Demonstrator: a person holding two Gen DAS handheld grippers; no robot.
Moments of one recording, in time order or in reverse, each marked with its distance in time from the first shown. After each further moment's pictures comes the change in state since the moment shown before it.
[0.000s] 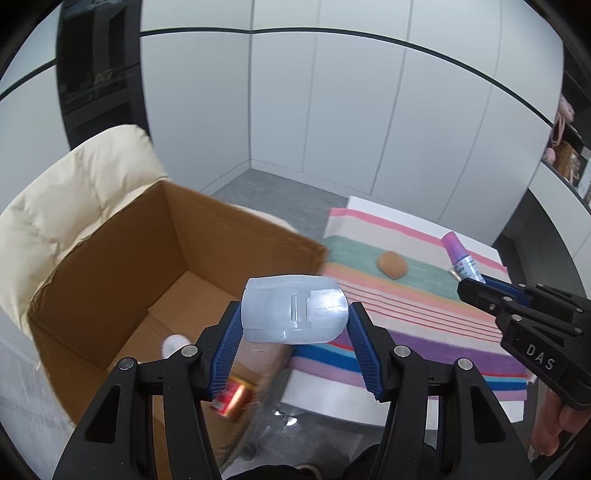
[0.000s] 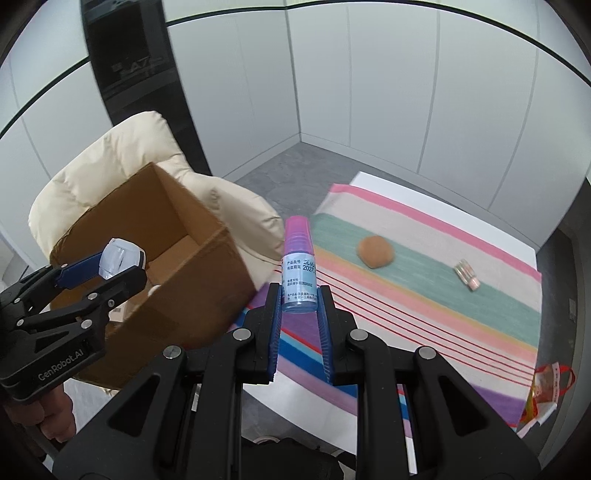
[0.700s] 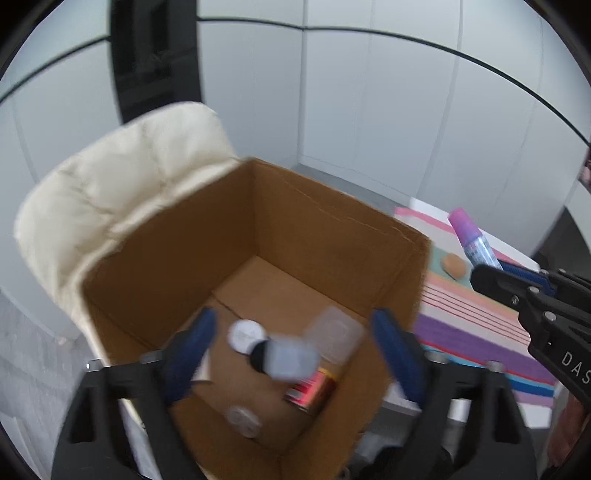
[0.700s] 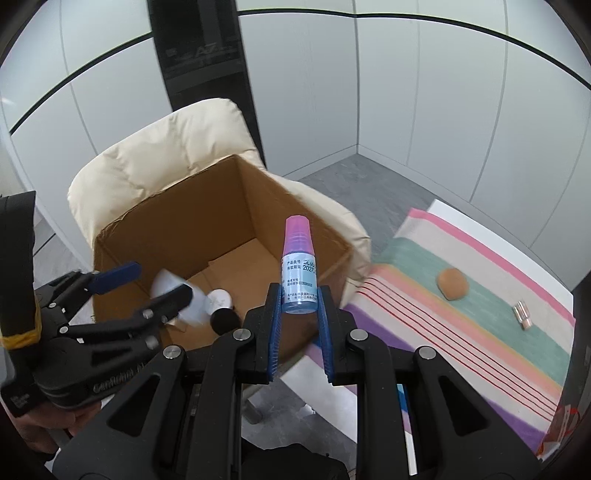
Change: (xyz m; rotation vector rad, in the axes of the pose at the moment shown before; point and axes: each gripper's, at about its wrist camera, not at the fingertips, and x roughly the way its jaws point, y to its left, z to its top) left arm -0.013 0.085 -0.022 -0.091 -0.022 0.164; right arm 0.012 0.106 0.012 -0.144 -0.025 0.131
